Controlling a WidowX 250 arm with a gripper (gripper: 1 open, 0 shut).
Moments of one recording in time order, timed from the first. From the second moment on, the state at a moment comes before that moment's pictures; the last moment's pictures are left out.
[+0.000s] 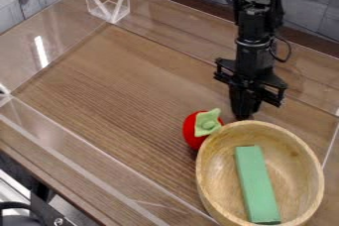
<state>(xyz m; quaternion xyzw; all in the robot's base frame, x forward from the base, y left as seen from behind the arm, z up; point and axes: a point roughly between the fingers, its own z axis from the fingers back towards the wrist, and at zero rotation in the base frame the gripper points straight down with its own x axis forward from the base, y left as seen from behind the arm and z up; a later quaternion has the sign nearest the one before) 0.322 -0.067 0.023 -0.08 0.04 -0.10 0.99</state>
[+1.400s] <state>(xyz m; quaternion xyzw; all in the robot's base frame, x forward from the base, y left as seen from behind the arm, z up) 0.316 -0.050 0.023 -0.08 0.05 -0.12 0.99</state>
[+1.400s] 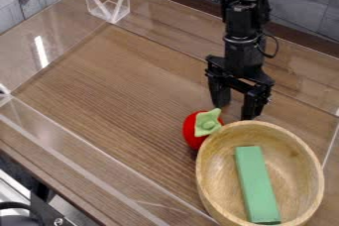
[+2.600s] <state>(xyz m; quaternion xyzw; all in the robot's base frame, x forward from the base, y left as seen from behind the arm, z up) 0.311 -0.042 0.020 -0.08 0.05 -0.13 0.99</state>
